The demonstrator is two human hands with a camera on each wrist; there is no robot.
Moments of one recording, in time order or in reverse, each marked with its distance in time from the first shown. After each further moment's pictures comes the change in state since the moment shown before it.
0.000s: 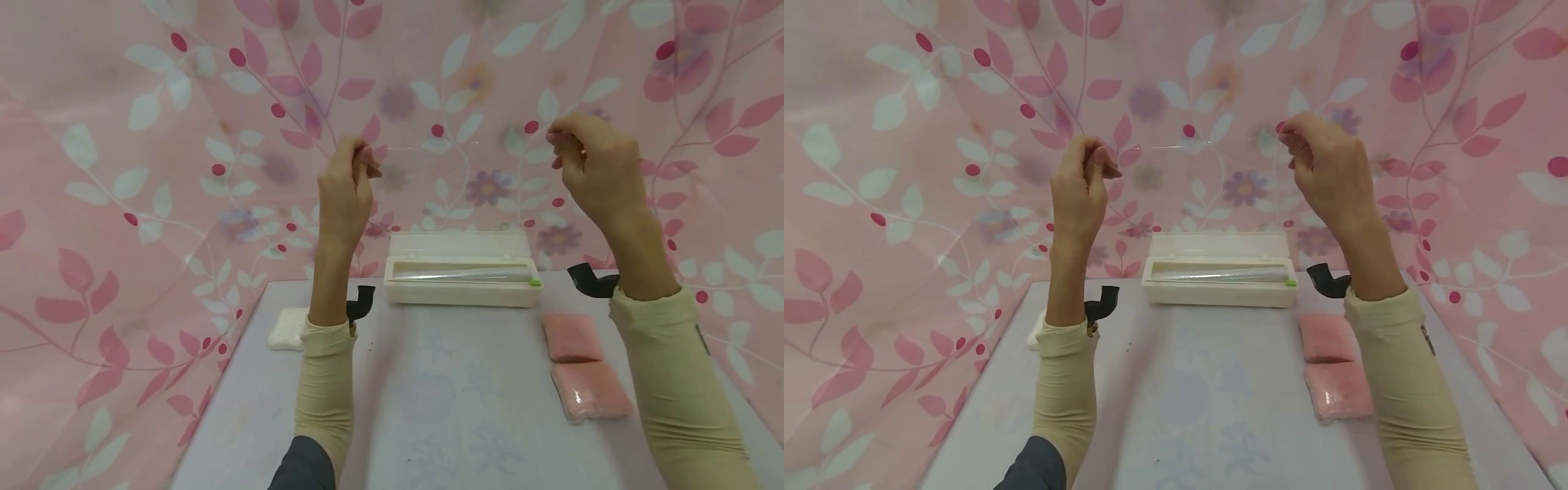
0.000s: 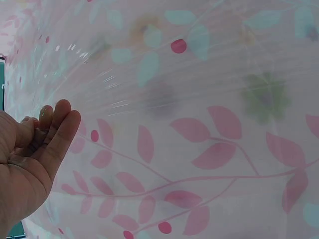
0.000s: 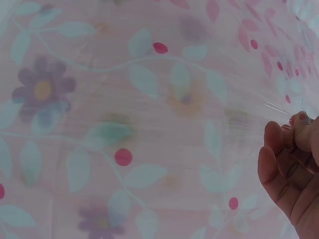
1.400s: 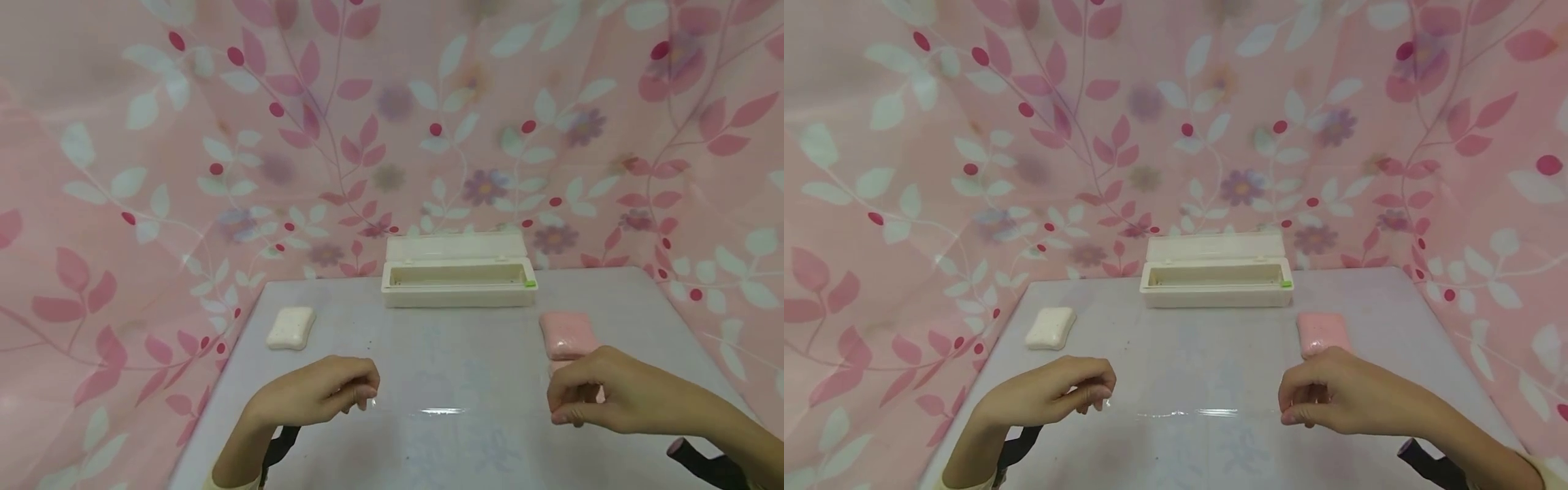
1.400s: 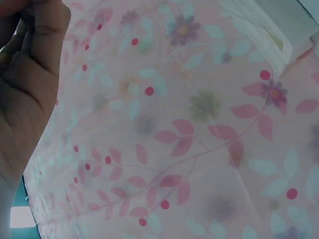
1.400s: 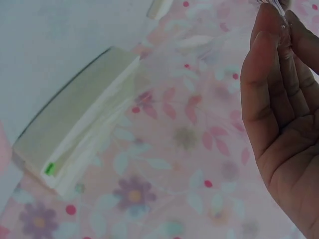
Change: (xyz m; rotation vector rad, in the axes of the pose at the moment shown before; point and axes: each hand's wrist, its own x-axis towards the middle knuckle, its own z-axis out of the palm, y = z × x) left_hand -0.170 0.061 -0.104 -0.412 -1.174 -0.284; right_hand -0.170 -0.083 -0.078 0.887 -0.989 0.072
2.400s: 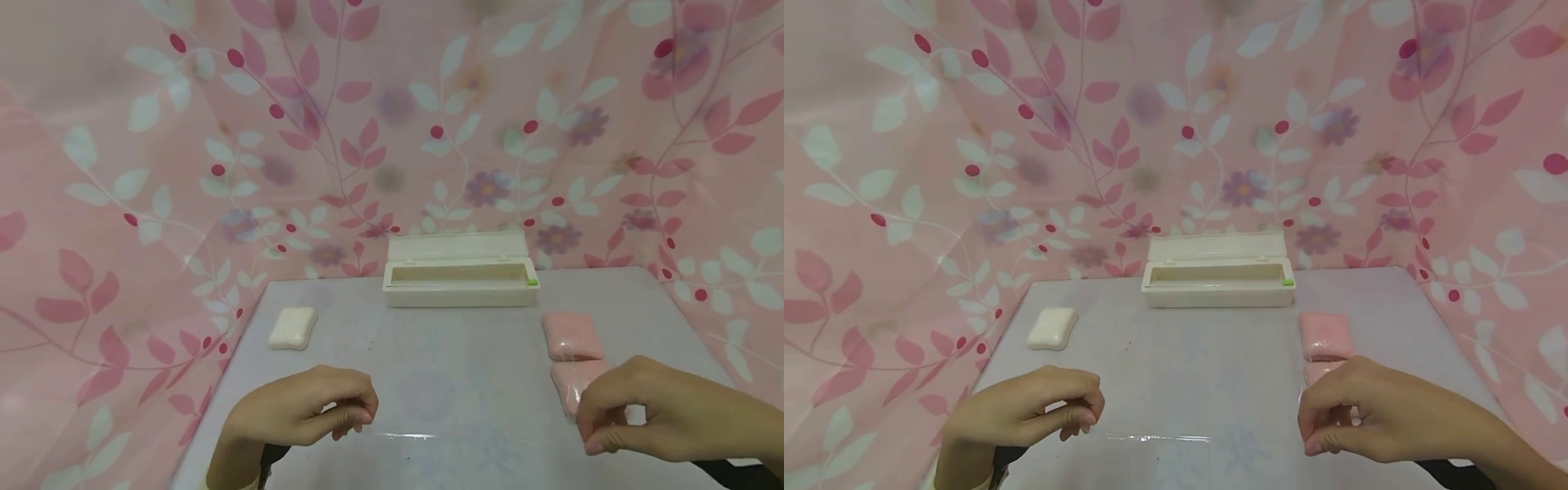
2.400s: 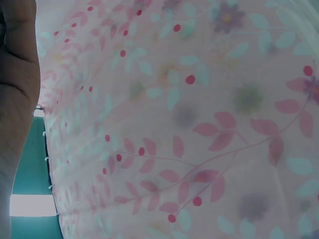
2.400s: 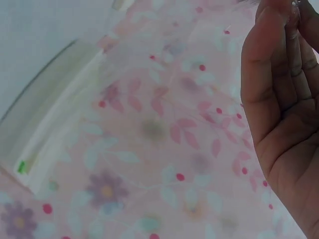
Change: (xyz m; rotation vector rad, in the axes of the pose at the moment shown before) left_hand -0.003 0.029 -0.011 -0.027 -0.039 0.324; right_hand -0.004 -0.024 -0.013 0.042 -0.032 -0.233
